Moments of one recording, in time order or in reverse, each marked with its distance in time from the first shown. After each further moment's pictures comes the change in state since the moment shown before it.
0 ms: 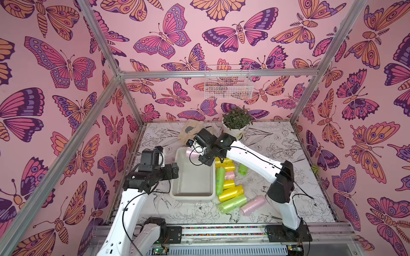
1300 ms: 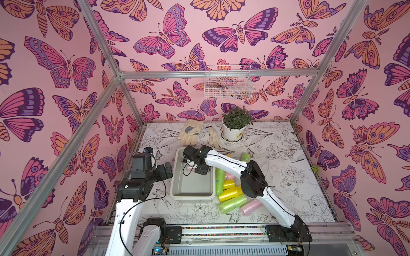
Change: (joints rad) left arm 0.070 -0.090 0.000 -0.002 -0.048 -0.017; right arm 0.026 0.395 0.155 -0.061 0.142 -0.061
